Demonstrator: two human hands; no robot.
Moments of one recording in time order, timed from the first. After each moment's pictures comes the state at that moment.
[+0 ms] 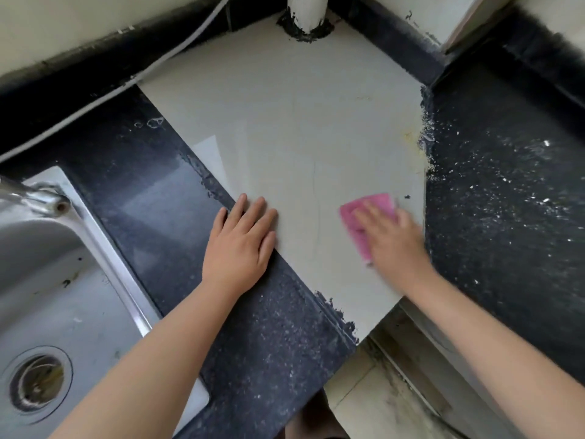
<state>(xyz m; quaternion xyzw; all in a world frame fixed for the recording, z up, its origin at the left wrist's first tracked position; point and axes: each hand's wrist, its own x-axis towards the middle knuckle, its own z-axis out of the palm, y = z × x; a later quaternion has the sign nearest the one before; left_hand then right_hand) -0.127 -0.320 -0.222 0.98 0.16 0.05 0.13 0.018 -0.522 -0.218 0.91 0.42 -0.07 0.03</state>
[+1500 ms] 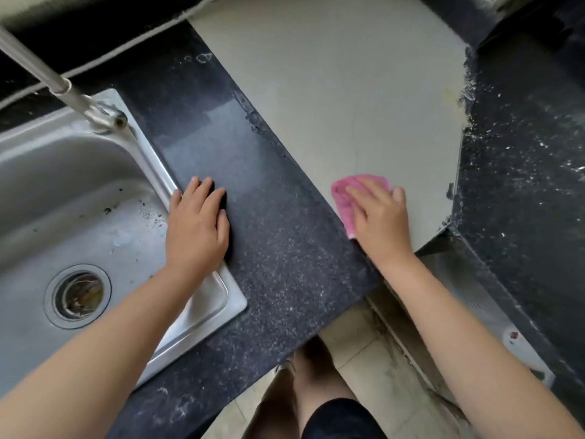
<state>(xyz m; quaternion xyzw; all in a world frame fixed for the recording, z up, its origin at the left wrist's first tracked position) -0.246 -0.296 -0.233 0.94 0.27 0.12 0.14 -0.077 -0.487 -0.219 0.90 0.38 0.04 -0.22</state>
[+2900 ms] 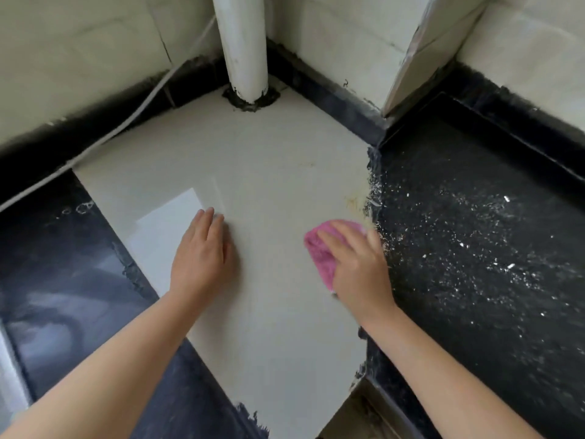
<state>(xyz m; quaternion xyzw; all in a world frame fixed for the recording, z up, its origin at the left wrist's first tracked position) -0.003 -0.318 -0.214 0.93 0.31 0.09 0.19 0.097 -0.507 -0.207 0.87 0.38 0.17 -0.27</state>
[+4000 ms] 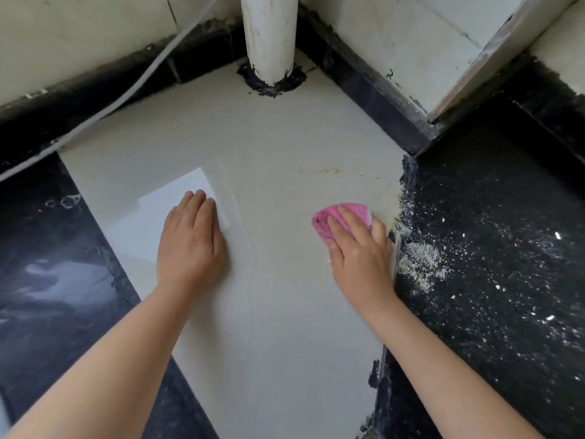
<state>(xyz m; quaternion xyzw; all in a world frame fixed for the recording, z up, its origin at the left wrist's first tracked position) 0.025 -0.272 -0.231 0.93 0.32 0.09 0.16 0.149 -0.465 -0.232 0.90 0.37 0.12 -0.18</state>
